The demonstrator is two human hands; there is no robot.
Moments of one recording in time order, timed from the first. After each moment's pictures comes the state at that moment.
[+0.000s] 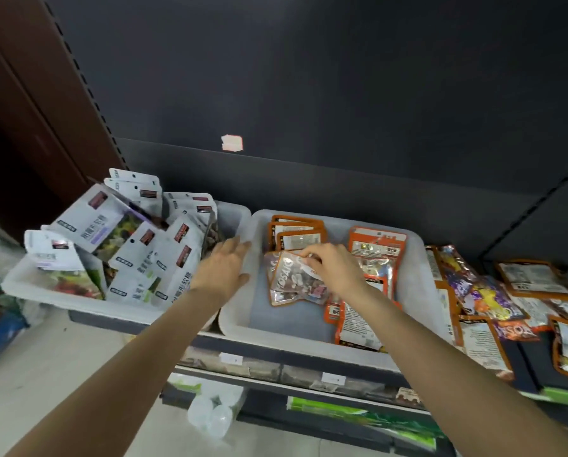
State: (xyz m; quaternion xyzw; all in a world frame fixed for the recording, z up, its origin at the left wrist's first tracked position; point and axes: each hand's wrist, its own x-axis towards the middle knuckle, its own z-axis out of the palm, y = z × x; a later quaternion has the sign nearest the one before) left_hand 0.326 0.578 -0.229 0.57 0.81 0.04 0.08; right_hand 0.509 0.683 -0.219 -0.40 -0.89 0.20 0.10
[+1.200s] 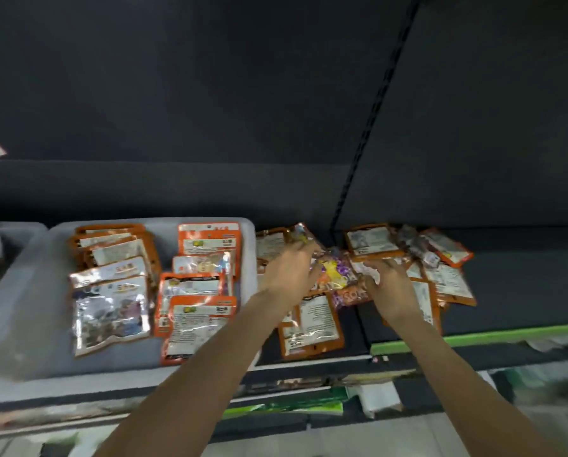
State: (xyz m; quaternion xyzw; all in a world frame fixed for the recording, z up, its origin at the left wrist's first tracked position) left_hand 0.644 0.725 -0.221 0.70 0.66 0.19 0.17; right_hand 0.838 0.760 -0.261 -0.65 -0.72 0.14 0.17
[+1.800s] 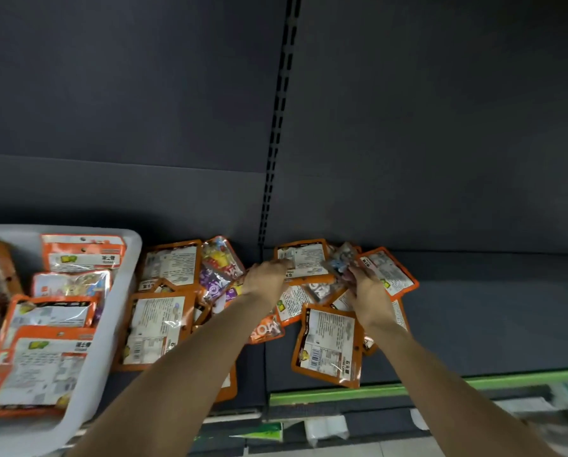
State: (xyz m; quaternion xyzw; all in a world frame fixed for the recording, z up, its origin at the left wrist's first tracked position) left_hand 0.790 0.865 -0.303 0.69 0.70 0.02 0.19; right_hand 0.987 0.889 -0.302 -0.66 -0.73 0.16 0.08
